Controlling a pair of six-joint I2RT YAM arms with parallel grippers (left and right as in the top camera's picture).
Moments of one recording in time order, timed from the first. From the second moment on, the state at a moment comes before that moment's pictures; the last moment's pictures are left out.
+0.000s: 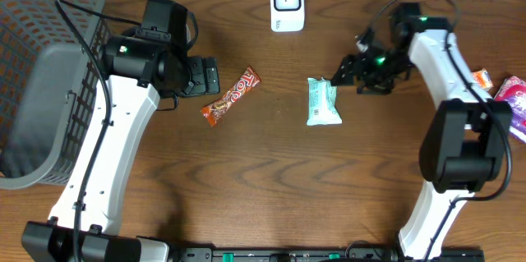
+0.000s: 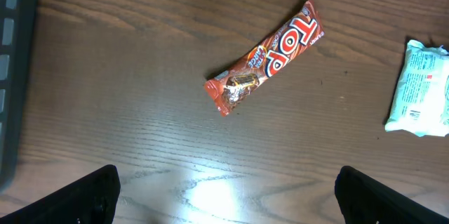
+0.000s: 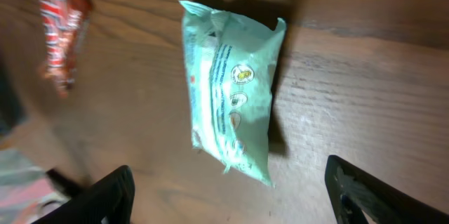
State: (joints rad) left arm -0.20 1.56 1.58 -1.24 0.02 -0.33; right arm 0.03 2.09 1.65 -1.13 -0.54 0.03
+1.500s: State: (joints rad) left arm -0.20 1.56 1.58 -1.24 0.02 -0.33; right arm 0.43 2.14 1.62 -1.13 0.69 0.52
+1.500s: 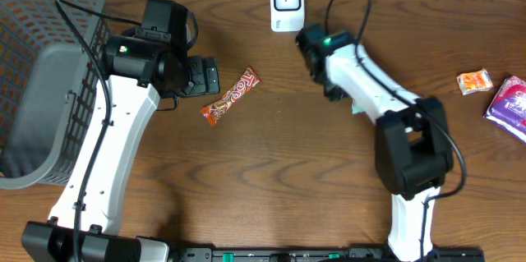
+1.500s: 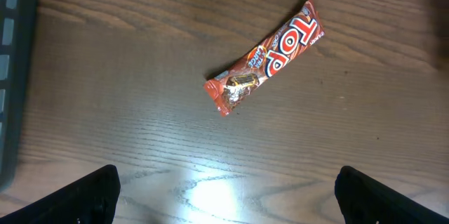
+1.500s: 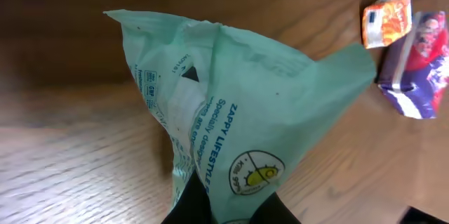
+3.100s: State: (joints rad) left arm -0.20 1.56 1.58 -1.24 0.02 -0.33; right arm 0.52 2.15 1.59 -0.94 0.36 0.61
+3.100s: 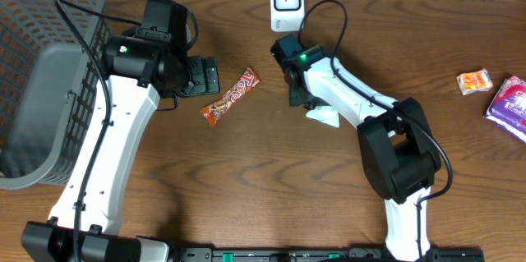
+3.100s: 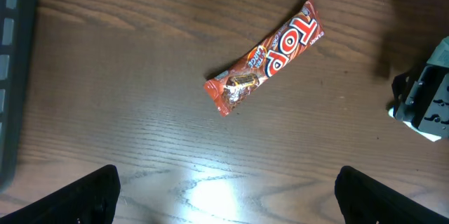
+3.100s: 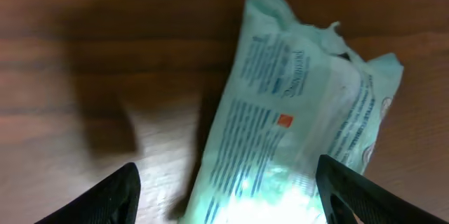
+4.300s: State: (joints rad) left arm -0.20 1.56 1.58 -1.24 0.02 -0.33; right arm 0.16 2.12 1.47 -0.70 -0.84 0.28
